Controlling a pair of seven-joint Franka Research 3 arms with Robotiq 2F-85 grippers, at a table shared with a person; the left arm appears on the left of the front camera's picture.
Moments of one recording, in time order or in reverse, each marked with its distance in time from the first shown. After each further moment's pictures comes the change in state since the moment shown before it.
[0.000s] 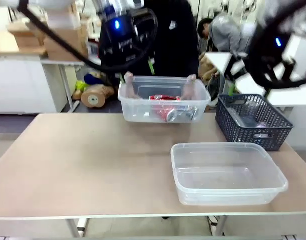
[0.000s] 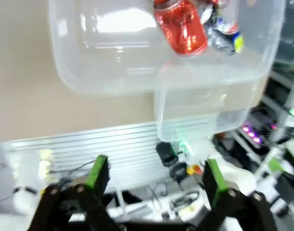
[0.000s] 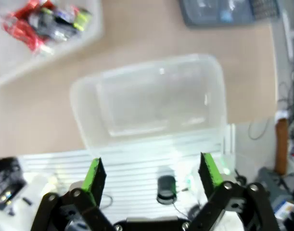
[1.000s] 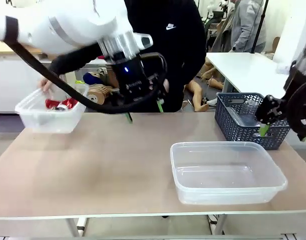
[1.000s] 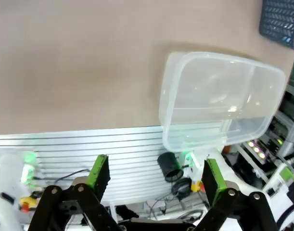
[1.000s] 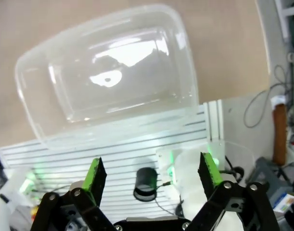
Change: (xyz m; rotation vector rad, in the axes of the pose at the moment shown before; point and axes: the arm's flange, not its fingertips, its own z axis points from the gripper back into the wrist) left arm -0.068 -0.008 -0.112 0.040 -0.066 0.040; right arm -0.055 -0.065 -0.062 -0.032 0.036 -0.014
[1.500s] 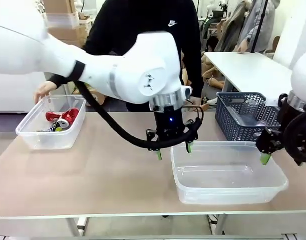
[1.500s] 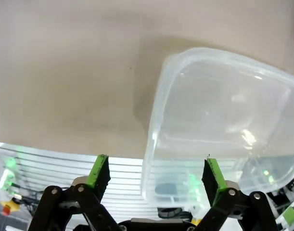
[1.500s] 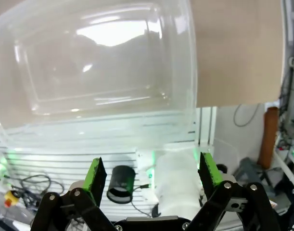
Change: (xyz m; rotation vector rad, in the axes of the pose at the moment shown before) left arm -0.012 -0.054 -0.137 0.152 -0.053 0.073; right arm 0.013 -0.019 -0.077 -0.020 0.104 0.126
